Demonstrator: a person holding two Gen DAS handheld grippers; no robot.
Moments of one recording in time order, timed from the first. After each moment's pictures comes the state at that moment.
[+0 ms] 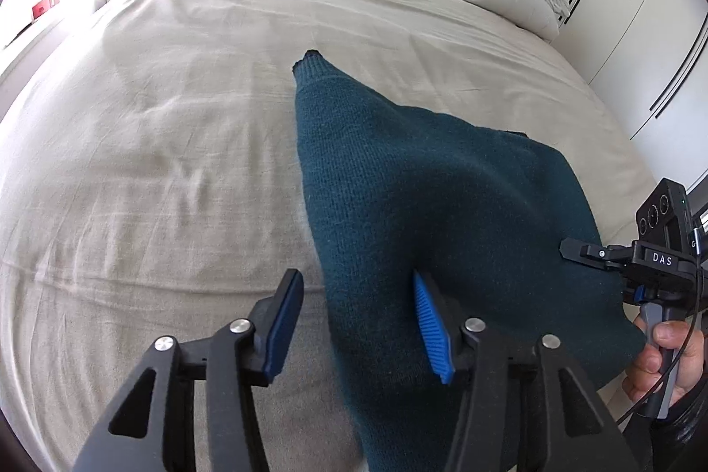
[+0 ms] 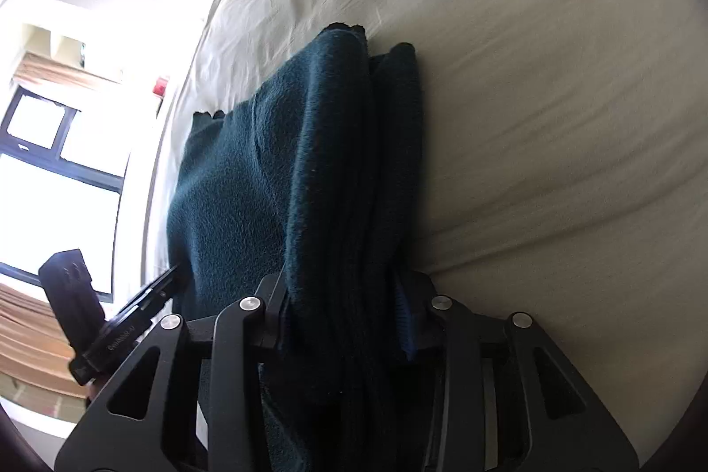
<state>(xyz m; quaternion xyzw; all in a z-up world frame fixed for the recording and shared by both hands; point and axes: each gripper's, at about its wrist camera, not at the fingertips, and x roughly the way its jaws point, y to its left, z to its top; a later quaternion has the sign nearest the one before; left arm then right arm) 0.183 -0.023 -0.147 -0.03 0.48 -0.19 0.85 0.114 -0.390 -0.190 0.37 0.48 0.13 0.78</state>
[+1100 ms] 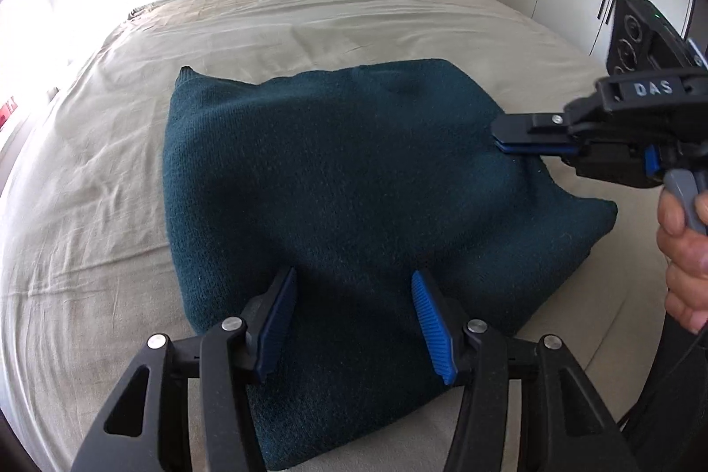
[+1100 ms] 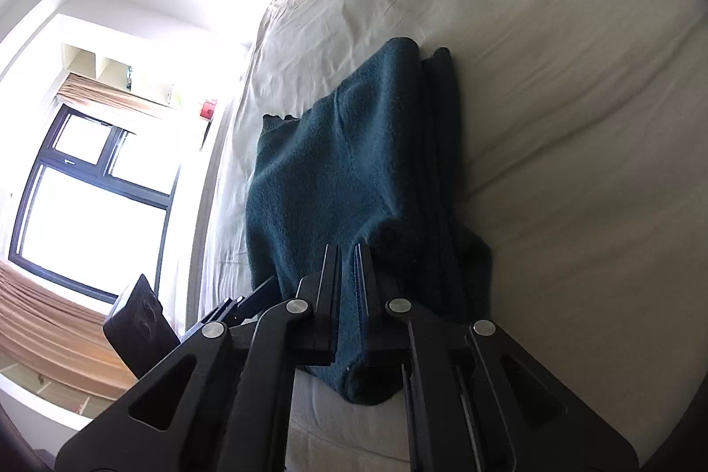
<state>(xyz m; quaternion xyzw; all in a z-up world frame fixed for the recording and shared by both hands) 0.096 -0.086 -0.154 0.10 0.43 -0.26 0.86 0.061 -0.374 -0.140 0.38 0.43 0.17 0.80</state>
